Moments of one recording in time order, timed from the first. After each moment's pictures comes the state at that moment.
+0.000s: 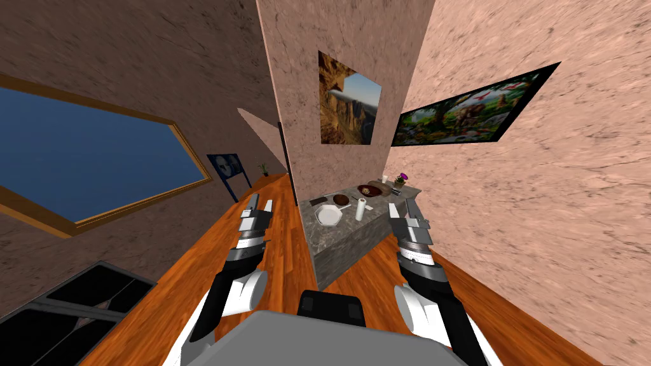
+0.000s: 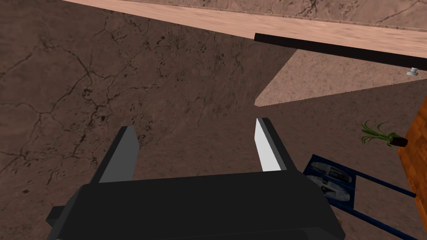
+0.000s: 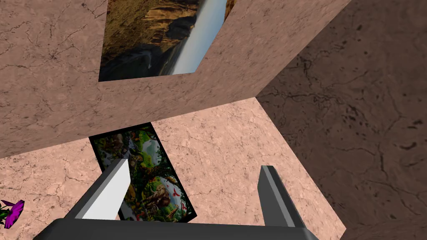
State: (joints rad) left arm 0.53 0.01 0.06 -2.38 0.07 -0.36 0.01; right arm 0.50 -0.01 0.07 -2.34 0.05 -0.44 -0.04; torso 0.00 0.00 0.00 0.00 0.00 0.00
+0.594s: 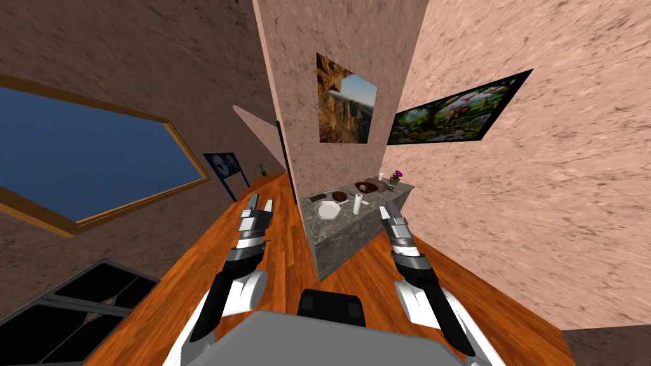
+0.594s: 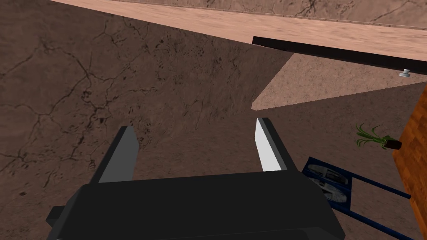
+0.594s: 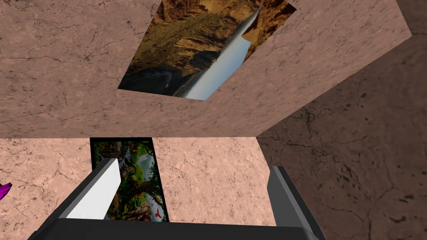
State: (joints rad) left arm 0.53 0.01 0.06 -2.38 0.07 -0.36 0.01; right arm 0.42 -0.13 0.05 -2.20 0.14 -0.42 0.02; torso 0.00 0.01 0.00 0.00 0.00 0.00
